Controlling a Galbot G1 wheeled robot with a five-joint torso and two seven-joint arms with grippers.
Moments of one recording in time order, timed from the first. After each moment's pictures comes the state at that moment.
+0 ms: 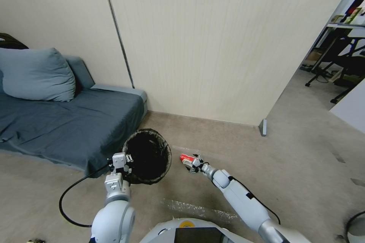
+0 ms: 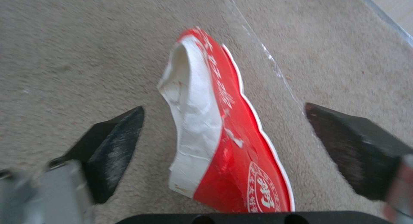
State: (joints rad) left arm 1.70 -1.54 -0.51 -2.38 0.05 0.40 -0.30; right arm -0.87 1.28 -0.03 0.99 -0.17 0.13 -0.29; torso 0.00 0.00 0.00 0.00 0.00
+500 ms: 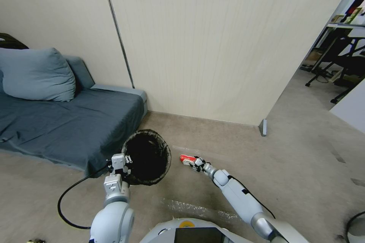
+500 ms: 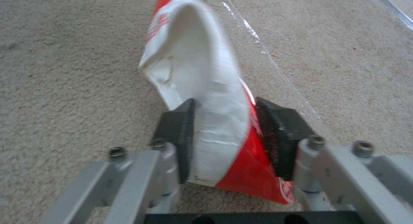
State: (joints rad) left arm 1.71 -1.54 -0.51 -2.38 0.05 0.39 -0.30; right arm -0.84 1.30 0.01 0.90 -0.17 0.17 -0.28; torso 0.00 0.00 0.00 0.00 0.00
